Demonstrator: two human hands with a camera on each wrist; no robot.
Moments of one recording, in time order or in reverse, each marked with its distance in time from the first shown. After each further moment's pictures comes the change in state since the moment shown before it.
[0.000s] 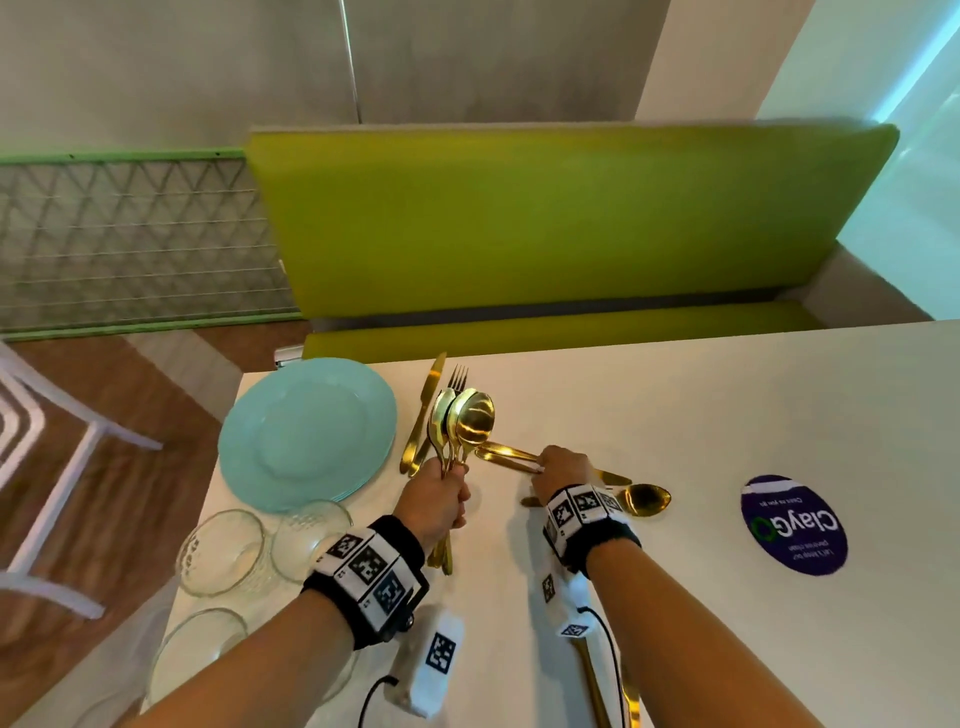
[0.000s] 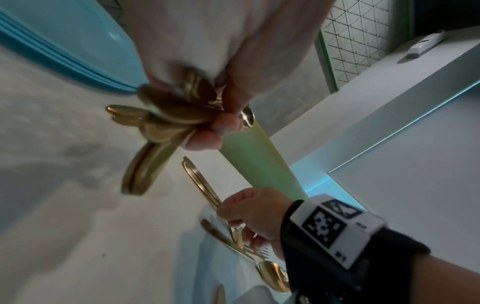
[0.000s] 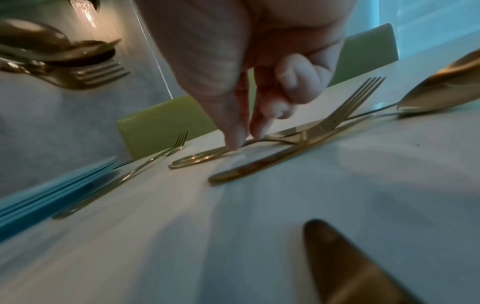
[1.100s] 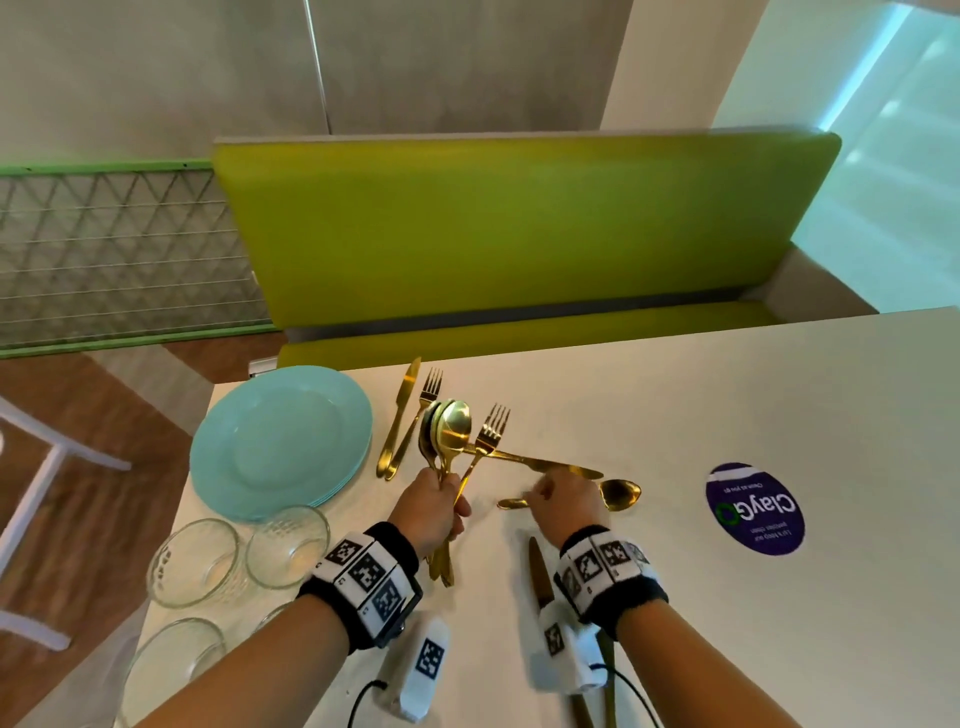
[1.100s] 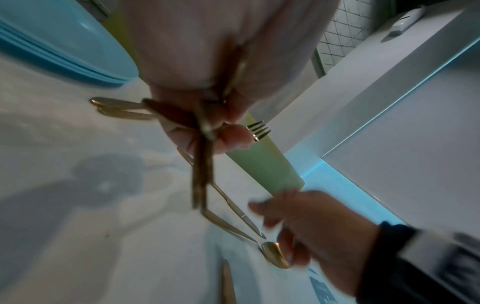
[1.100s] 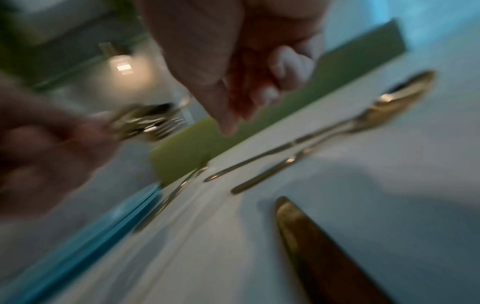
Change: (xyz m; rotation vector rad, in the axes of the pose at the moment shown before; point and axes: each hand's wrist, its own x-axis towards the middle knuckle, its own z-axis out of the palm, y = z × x) left_hand -0.008 -0.003 0.015 0.207 -0.058 0.032; right_hand -0.049 0.035 -0.004 0.112 0.157 -0.095
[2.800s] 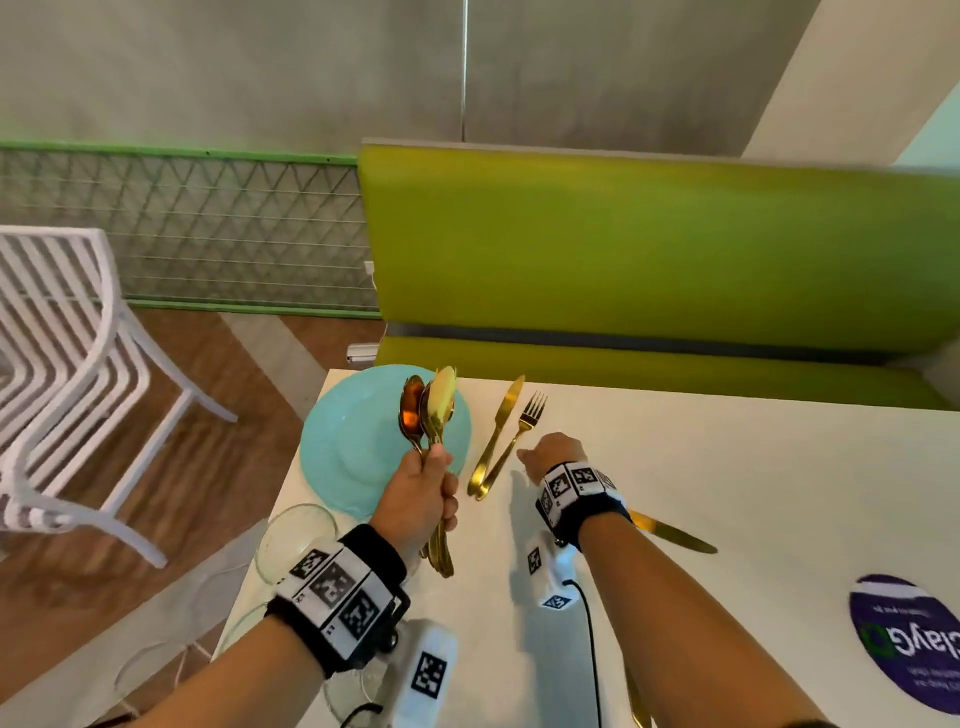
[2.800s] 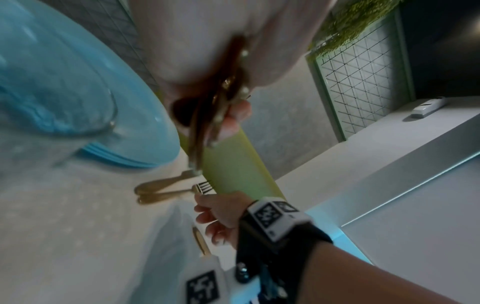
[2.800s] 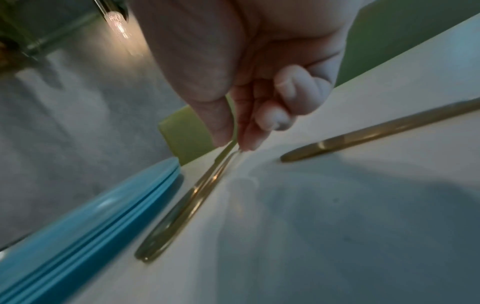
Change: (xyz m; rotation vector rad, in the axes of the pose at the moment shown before) left_hand -0.019 0.010 -0.091 -0.490 0.272 0.056; right_hand 0.079 -0.130 0.035 0.009 -0.243 -0.024
